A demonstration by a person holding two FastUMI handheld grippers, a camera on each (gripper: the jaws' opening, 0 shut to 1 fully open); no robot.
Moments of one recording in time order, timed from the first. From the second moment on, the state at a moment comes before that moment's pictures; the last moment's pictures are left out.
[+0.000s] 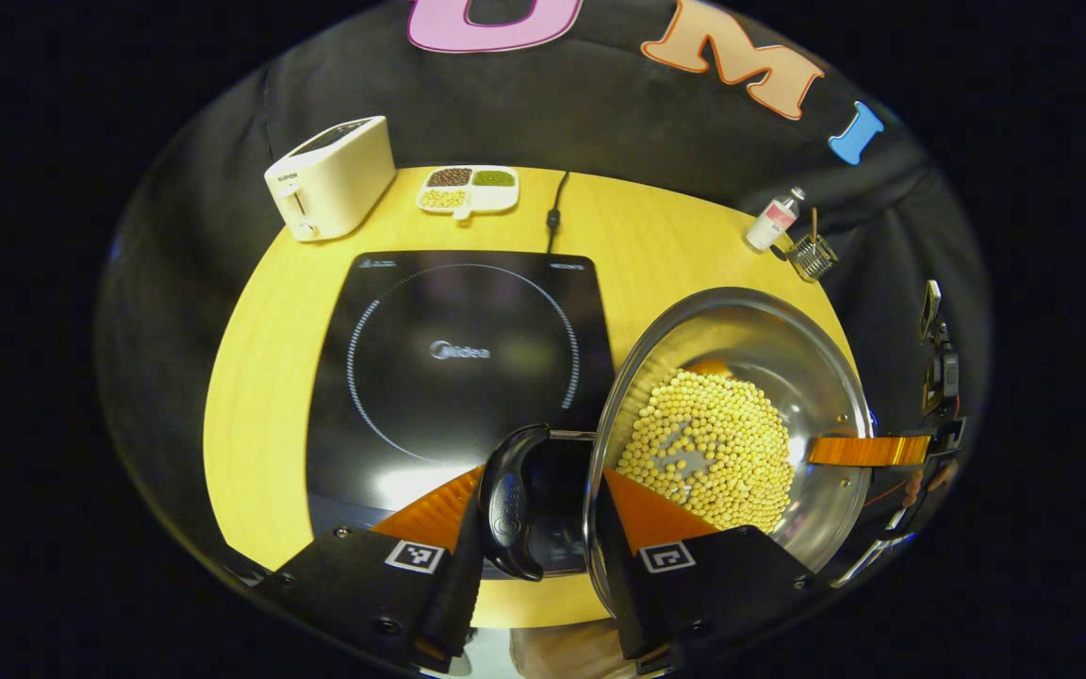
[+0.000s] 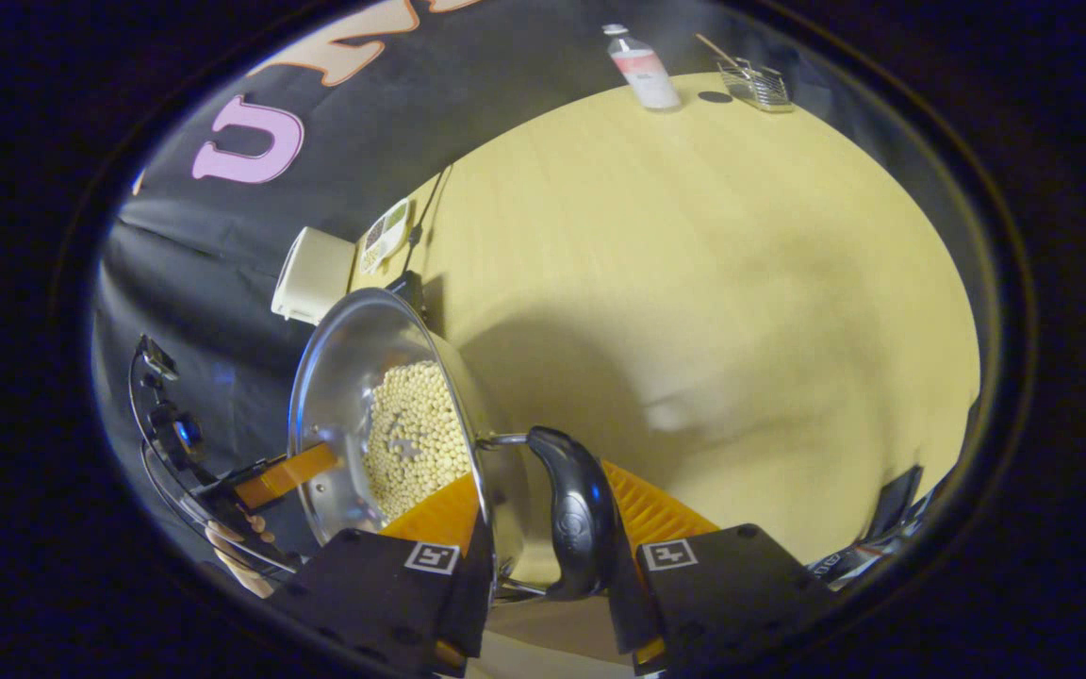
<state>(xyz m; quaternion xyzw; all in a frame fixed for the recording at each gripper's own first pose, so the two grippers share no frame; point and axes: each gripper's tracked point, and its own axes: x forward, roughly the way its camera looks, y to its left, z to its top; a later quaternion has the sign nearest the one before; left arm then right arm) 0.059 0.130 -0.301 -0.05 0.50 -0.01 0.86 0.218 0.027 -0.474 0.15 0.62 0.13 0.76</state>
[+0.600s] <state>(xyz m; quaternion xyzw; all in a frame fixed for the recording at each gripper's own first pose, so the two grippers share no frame) 0.093 0.251 -0.312 -0.05 0.47 0.01 0.88 0.226 0.019 -0.468 0.14 0.59 0.11 0.79</state>
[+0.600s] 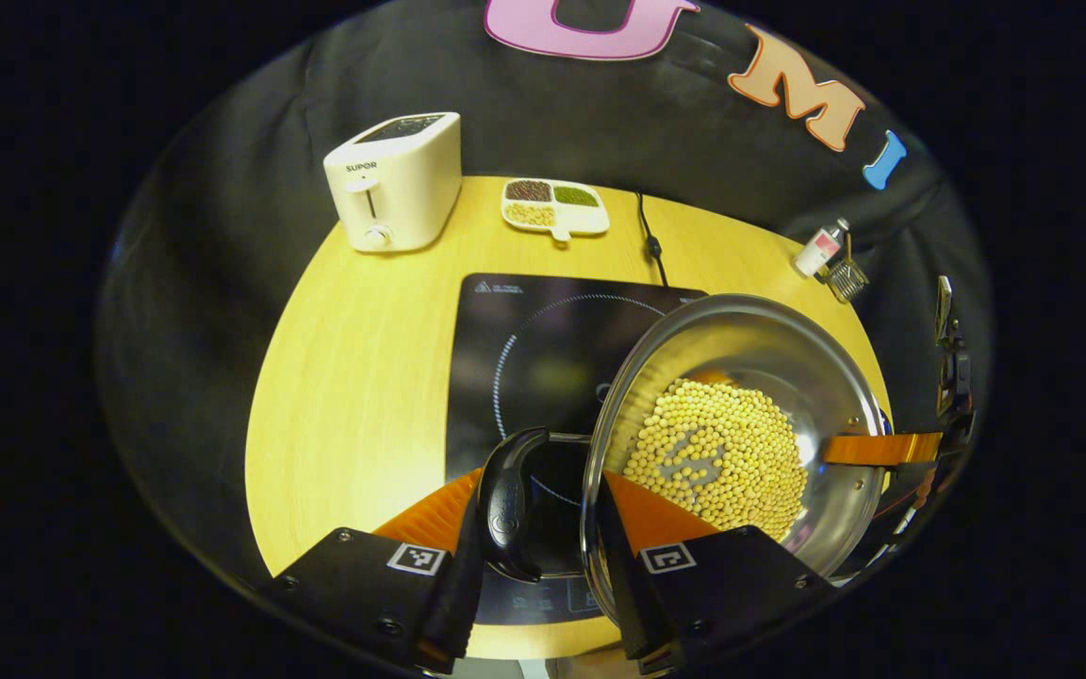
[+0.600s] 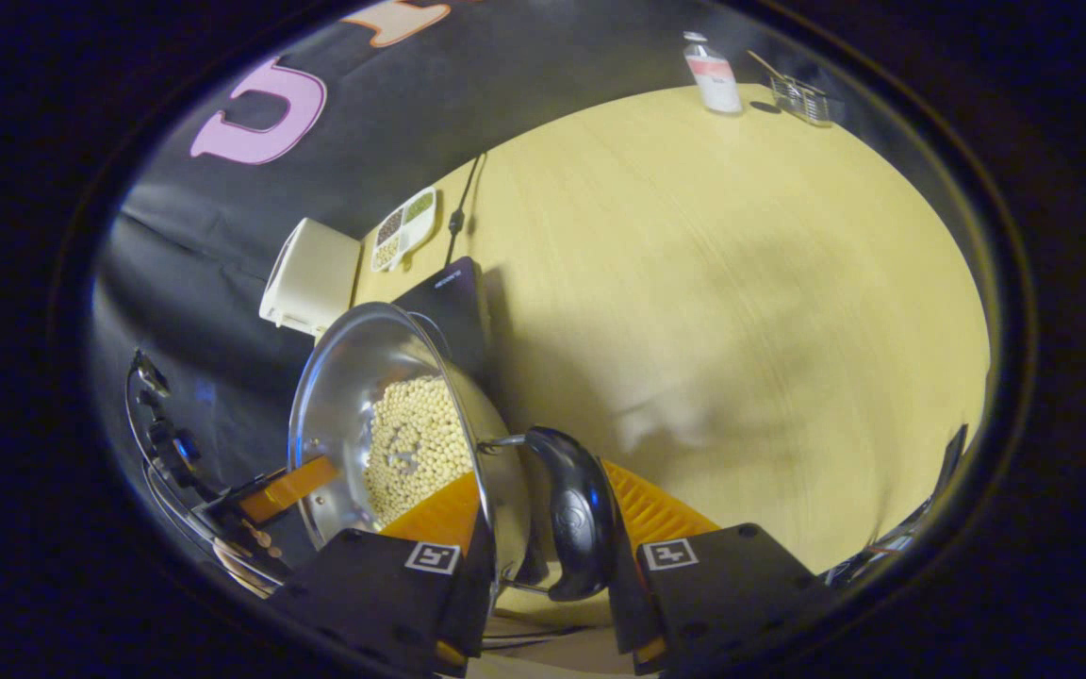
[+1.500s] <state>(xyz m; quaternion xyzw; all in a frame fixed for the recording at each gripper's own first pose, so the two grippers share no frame) 0.150 0.315 -0.313 0.00 0.41 0.05 0.91 0.246 0.004 -0.462 0.13 0.55 0.13 0.82</state>
